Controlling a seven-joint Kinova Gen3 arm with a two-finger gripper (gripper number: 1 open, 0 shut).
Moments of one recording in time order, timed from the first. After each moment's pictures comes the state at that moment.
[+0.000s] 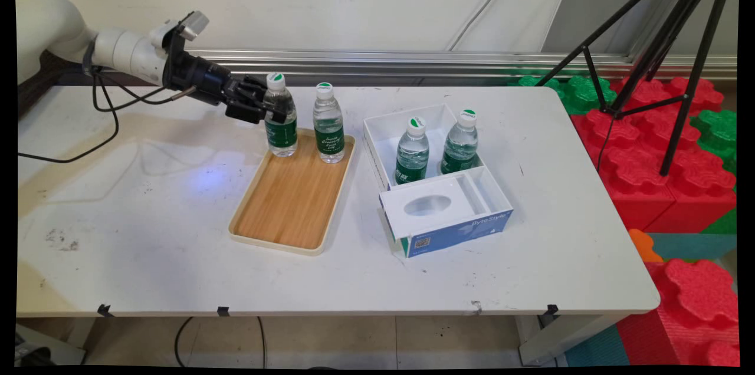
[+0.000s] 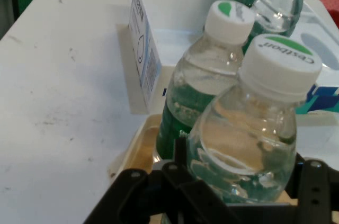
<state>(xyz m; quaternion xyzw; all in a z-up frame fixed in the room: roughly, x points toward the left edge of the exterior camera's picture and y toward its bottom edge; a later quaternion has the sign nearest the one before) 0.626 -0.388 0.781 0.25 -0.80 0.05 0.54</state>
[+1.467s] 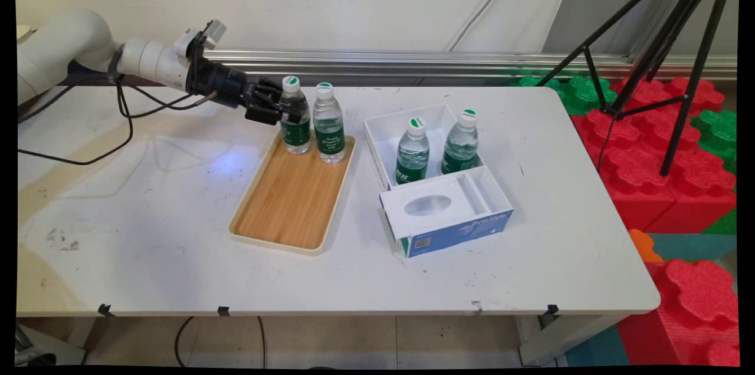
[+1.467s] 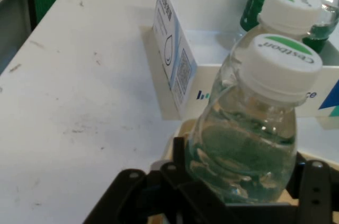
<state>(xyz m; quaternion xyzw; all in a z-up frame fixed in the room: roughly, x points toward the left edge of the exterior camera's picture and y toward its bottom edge) 0.618 -0.416 0.749 0.25 -0.80 0.07 0.54</state>
